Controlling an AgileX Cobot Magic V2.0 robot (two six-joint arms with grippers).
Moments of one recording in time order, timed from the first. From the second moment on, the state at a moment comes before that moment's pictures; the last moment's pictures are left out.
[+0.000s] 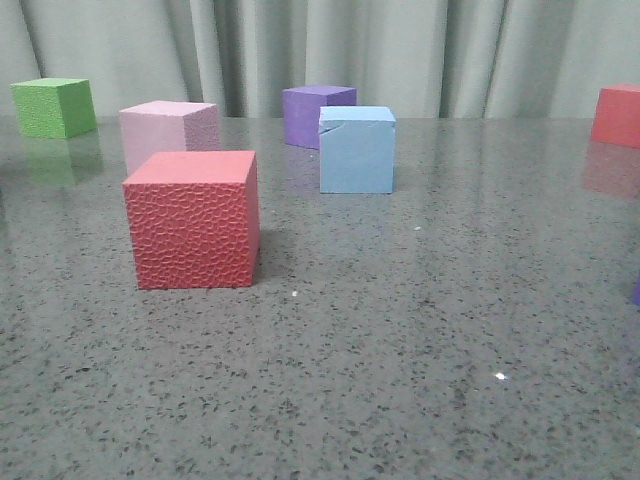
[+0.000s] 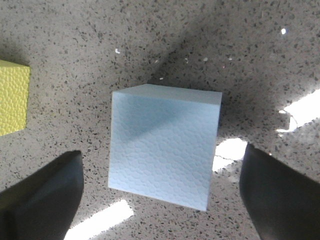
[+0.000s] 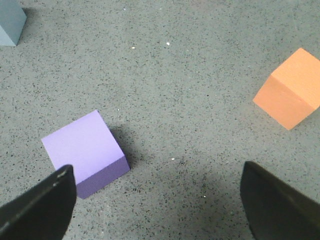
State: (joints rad) left arm -0.02 1.68 -1.53 0.17 1.16 0.57; right arm 0.06 0.56 -0.89 -0.04 1.10 0.09
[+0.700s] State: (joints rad) left arm -0.02 1.76 -1.53 0.19 1.10 0.58; right arm 0.06 0.56 -0.89 -0.04 1.10 0.09
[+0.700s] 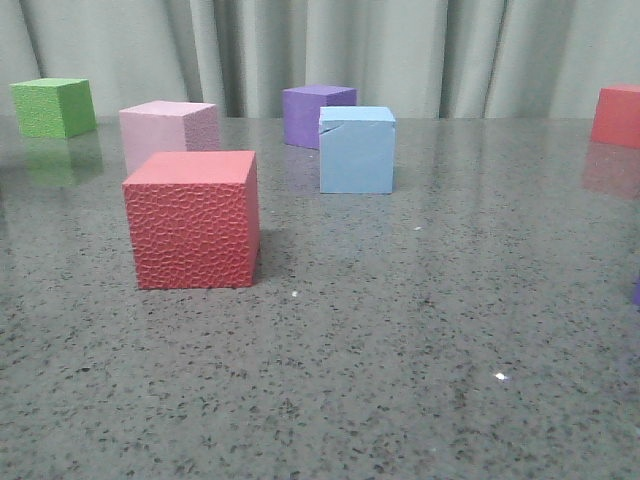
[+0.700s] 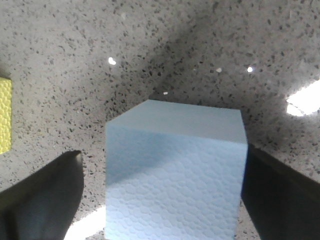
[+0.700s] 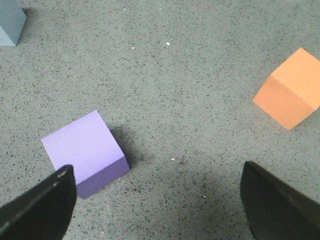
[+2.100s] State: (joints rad) left arm -0.02 1.80 -1.56 0.16 1.14 0.58; right arm 0.06 0.56 -0.89 -0.04 1.10 0.09
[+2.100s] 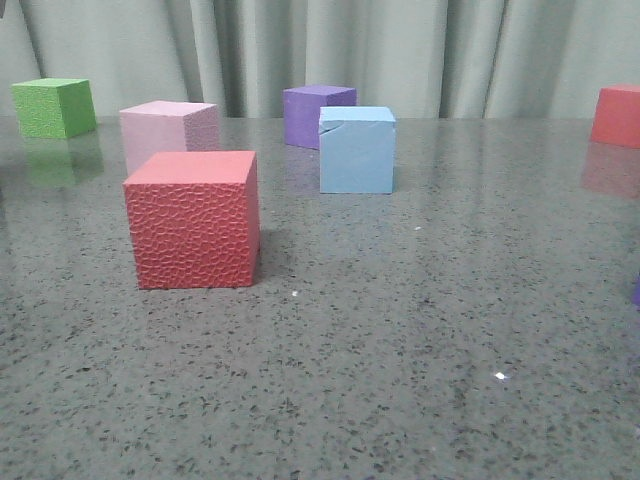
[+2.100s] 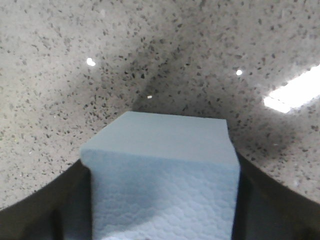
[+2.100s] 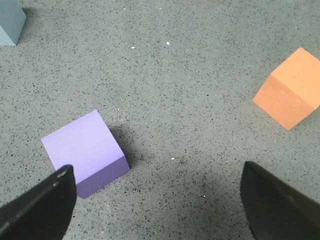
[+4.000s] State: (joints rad) left arm -0.52 1.93 -2.14 -0.05 1.13 0.59; right arm 0.06 0.56 -0.89 -0.01 1.10 0.09
